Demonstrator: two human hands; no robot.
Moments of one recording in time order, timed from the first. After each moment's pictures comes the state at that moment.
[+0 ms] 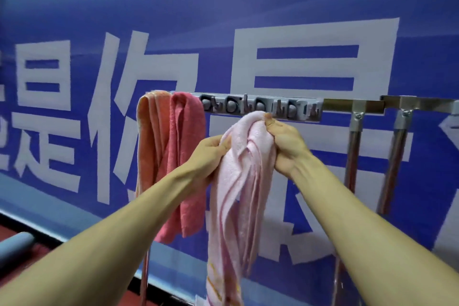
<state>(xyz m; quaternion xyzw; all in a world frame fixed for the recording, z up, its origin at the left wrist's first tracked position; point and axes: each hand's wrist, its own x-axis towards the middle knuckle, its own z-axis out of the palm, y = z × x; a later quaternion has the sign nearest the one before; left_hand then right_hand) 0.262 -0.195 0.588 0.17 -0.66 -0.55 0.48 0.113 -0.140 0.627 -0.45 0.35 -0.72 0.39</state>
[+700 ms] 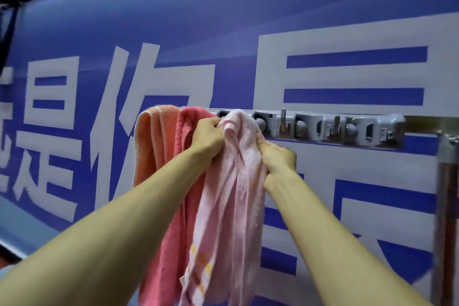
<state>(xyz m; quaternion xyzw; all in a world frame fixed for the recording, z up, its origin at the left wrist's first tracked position) 0.250 -0.342 0.651 0.29 -0.68 -0.32 0.59 0.124 -0.313 0.629 -0.33 0.48 -0.77 0.27</state>
